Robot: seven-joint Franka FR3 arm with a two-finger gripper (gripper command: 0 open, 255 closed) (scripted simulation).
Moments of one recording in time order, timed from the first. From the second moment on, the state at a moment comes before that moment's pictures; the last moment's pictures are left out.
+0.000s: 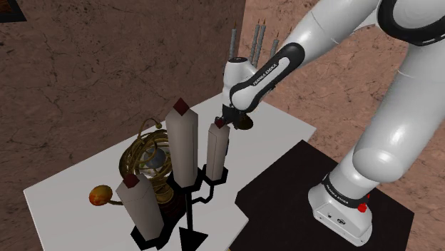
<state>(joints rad) 0.02 0.17 0.21 -2.43 -0.07 2.57 0.40</state>
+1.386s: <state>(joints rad) 0.07 0.43 0.15 -2.32 -0.18 2.73 0.49</state>
